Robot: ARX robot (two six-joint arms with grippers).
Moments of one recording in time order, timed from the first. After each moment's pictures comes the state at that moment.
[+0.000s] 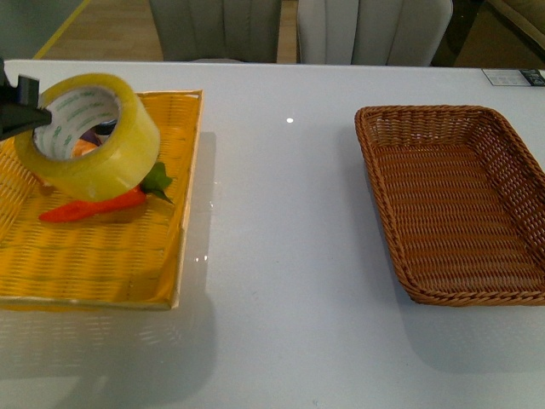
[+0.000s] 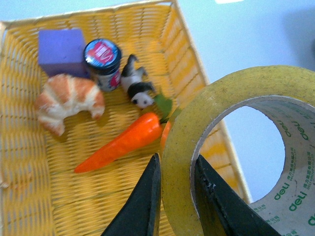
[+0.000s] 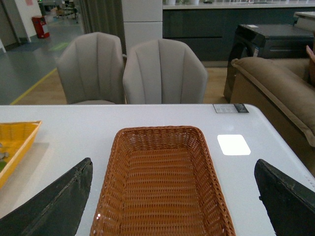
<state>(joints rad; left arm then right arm) -0.02 1.69 0.81 0.18 0.23 0.08 0.00 0.01 0.02 0.00 0.00 0.00</state>
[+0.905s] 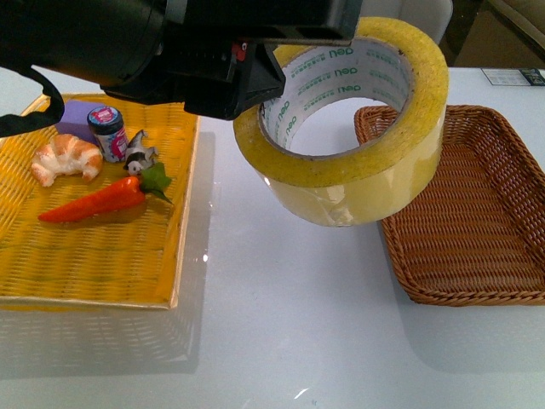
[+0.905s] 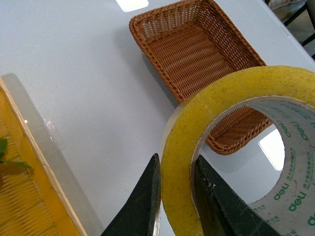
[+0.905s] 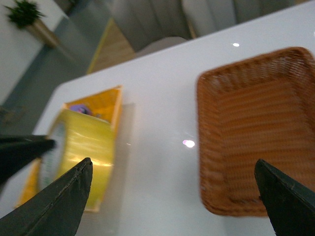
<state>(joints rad) -0.53 1.51 0.85 0.05 0.21 -0.14 0.18 0.64 0.34 0.01 -0.11 0.42</state>
